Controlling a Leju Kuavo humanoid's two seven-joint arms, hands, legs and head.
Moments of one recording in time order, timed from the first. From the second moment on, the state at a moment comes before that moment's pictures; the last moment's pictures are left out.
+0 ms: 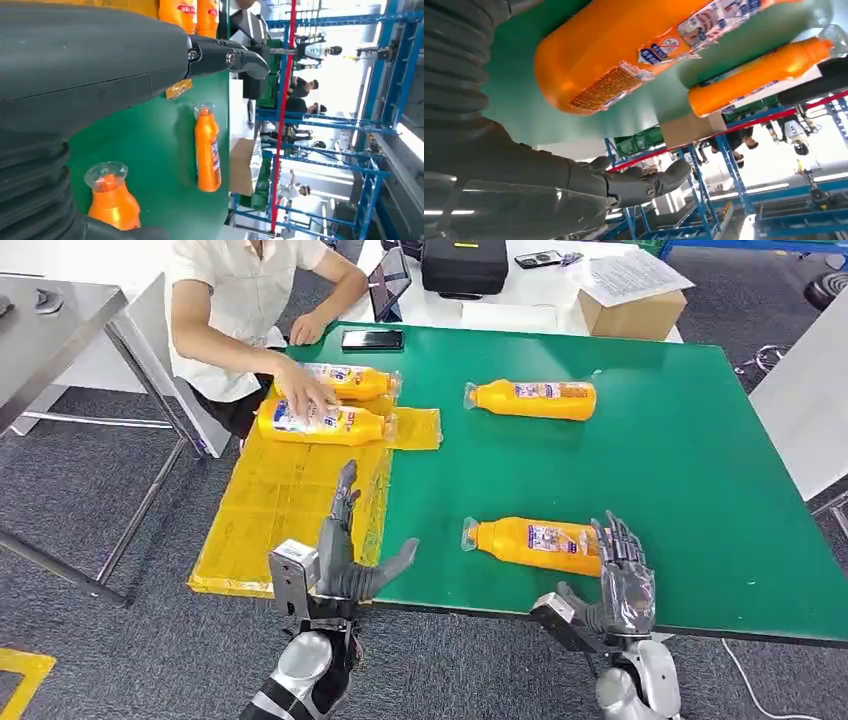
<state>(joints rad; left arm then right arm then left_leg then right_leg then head) -0.18 -0.27 -0.47 -1.21 0.33 0.38 -0.52 -0.09 -0.01 -0.11 -1.08 1.05 -0.69 -0.59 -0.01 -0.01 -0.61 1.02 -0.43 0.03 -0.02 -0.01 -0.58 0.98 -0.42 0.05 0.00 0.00</state>
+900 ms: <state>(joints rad) -0.18 -0.27 -0.60 -1.21 0.31 0.32 -0.47 -0.37 -0.11 0.06 -0.66 1.08 -0.58 -0.33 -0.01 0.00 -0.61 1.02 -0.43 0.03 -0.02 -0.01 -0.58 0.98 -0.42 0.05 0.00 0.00</state>
